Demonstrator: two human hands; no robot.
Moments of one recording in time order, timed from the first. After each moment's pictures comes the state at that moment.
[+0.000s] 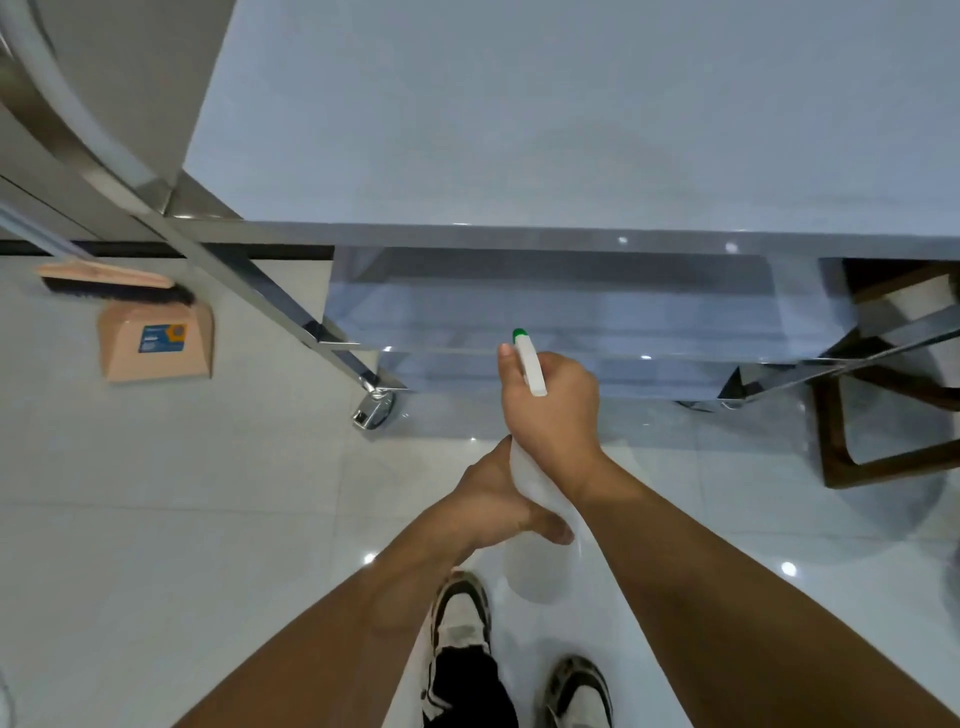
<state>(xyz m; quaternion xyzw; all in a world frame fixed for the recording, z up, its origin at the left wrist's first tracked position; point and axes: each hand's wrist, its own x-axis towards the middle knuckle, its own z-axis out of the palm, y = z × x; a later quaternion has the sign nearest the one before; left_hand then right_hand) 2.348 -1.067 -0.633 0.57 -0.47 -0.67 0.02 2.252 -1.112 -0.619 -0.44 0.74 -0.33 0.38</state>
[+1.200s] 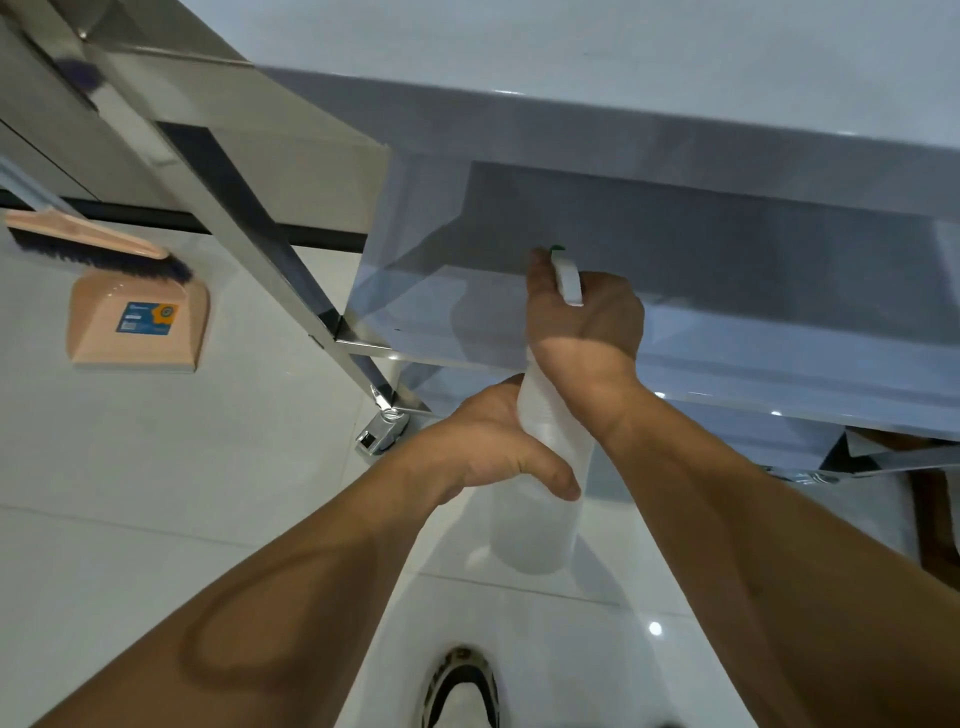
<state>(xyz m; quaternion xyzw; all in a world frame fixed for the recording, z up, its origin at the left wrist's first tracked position) 2.416 -1.183 -0.717 0.56 -0.50 -0.66 0.07 2.311 -1.236 -0.675 -0.46 0.77 -0.32 0.31</state>
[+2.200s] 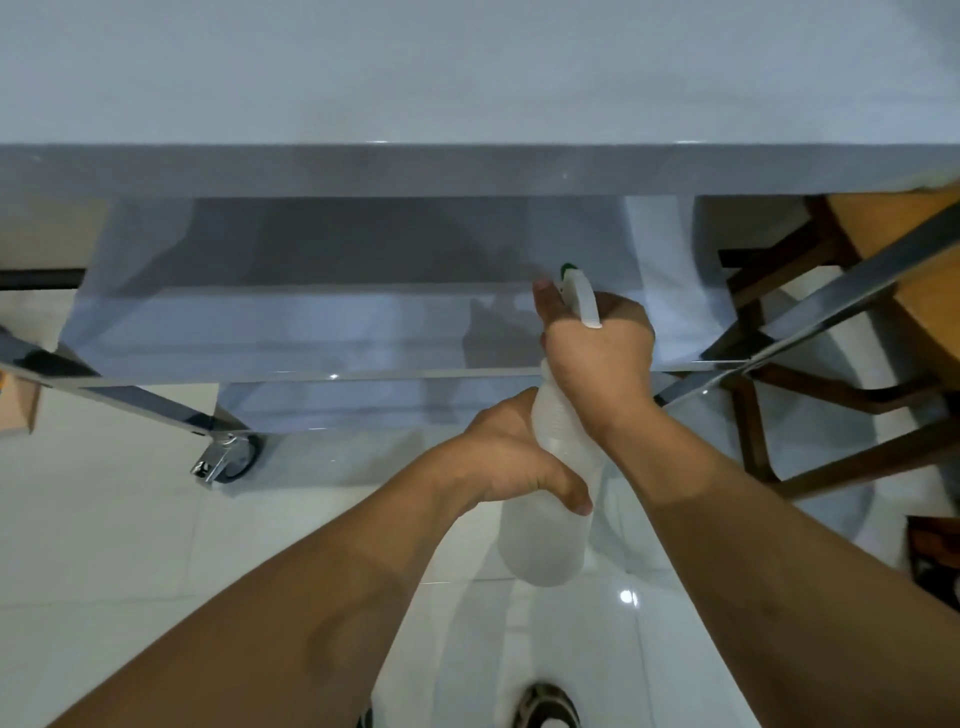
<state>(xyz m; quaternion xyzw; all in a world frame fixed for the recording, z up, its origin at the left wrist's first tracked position) 2.146 -1.132 -0.705 0.51 -0.57 -0.64 0.00 2.042 -1.153 -0.651 -0.32 0.77 -0.42 0.36</state>
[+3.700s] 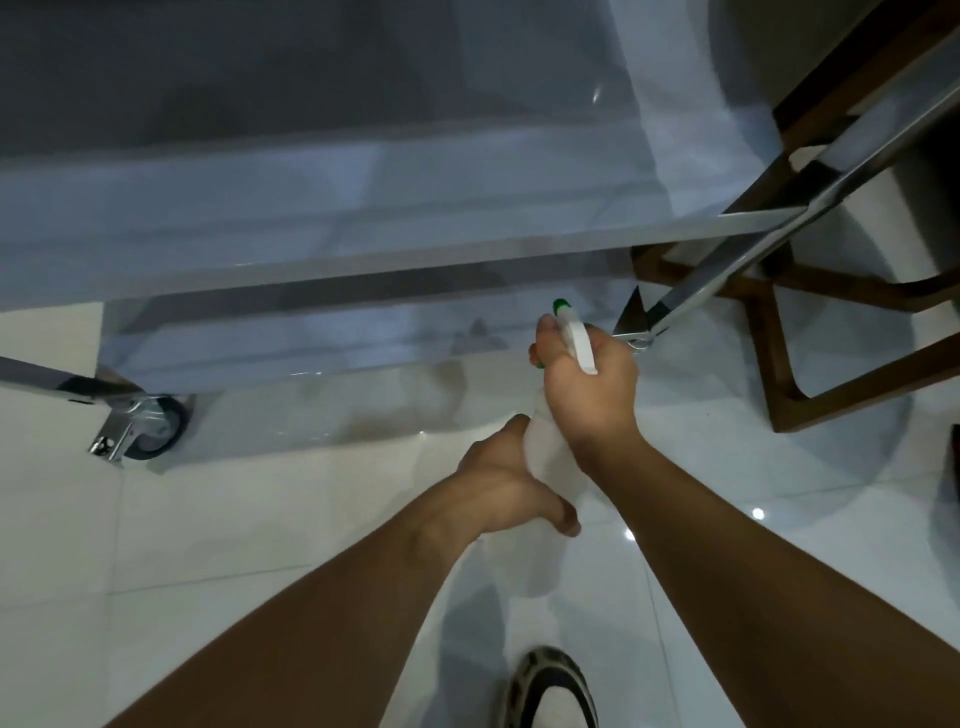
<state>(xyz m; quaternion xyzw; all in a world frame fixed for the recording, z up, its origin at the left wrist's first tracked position) 2.112 -1.071 -0.860 0.55 -0.56 -0.61 -0.13 2.004 -1.088 -0.838 -0.24 0.78 -0.43 0.39</state>
